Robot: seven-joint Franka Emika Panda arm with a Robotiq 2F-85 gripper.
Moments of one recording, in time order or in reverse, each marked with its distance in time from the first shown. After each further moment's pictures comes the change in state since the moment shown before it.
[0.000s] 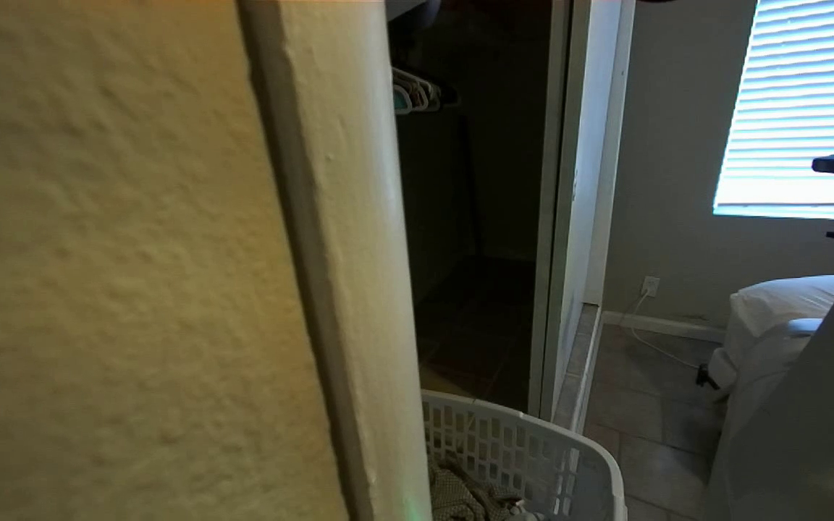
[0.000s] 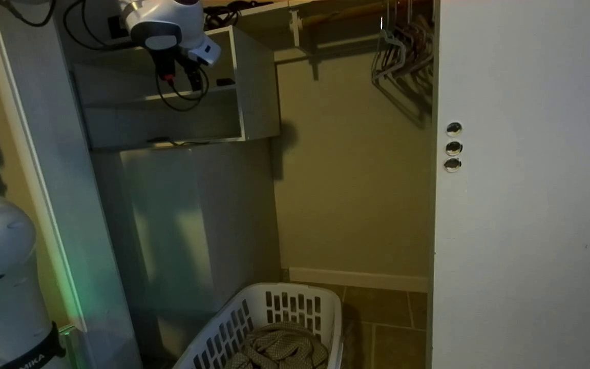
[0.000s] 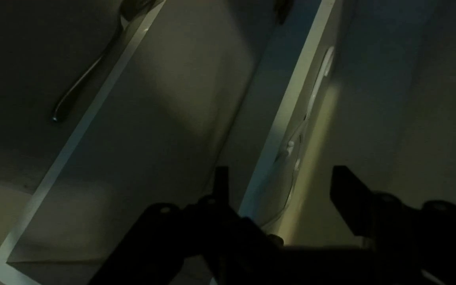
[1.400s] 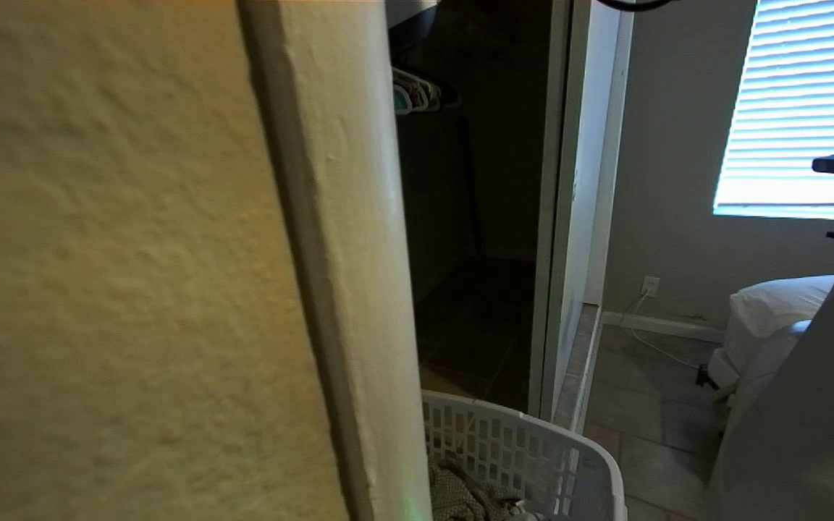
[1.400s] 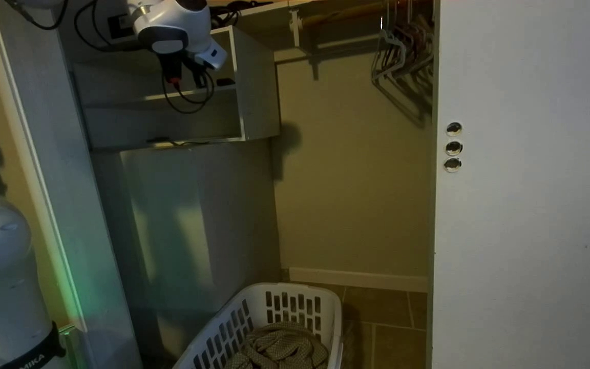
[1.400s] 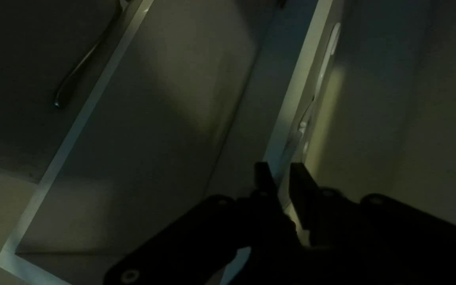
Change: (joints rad) arm -0.050 0.035 0.026 0.017 0.037 0.007 -0.002
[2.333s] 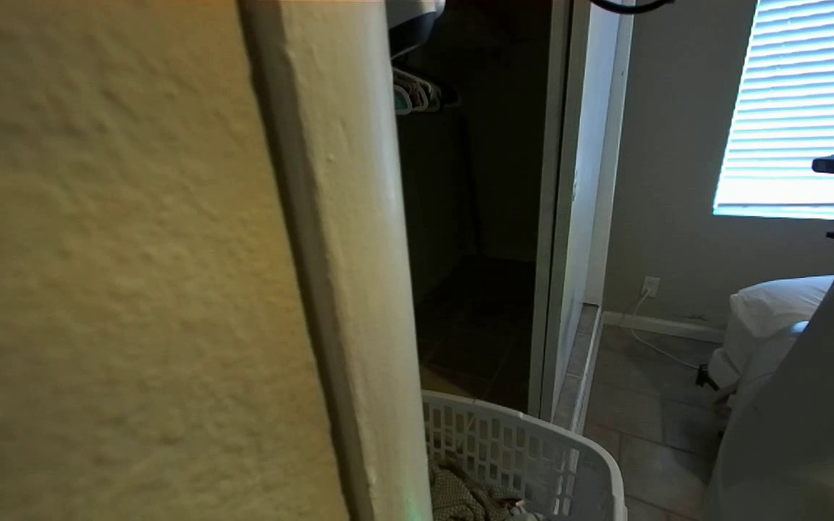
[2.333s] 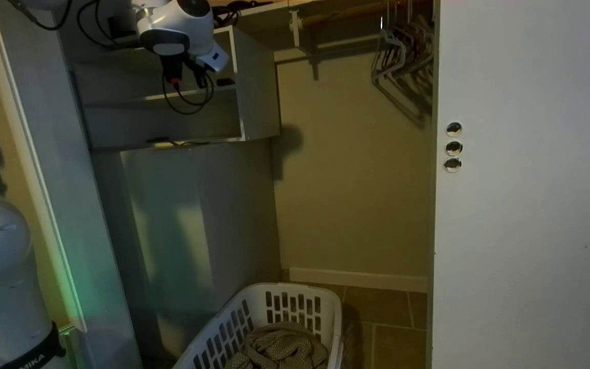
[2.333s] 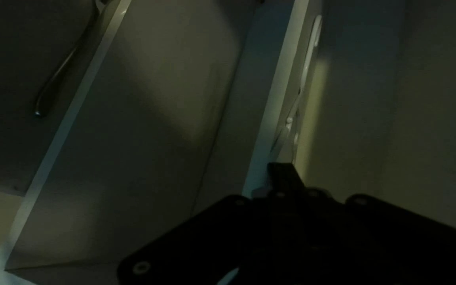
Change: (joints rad) arm -0.007 0.007 0.000 0.000 0.076 -0.003 -0.004
